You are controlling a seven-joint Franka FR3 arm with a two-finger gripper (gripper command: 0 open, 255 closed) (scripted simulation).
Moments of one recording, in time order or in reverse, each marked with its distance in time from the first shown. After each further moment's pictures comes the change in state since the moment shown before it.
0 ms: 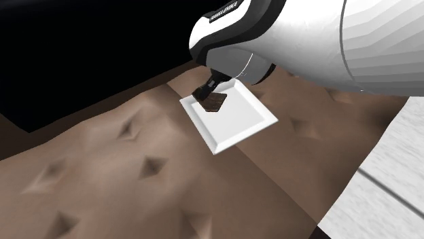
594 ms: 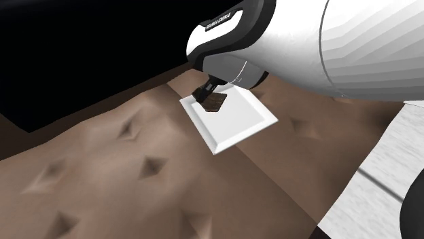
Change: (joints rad) arm 0.006 0.043 0.006 0.024 0.004 0.022 -0.003
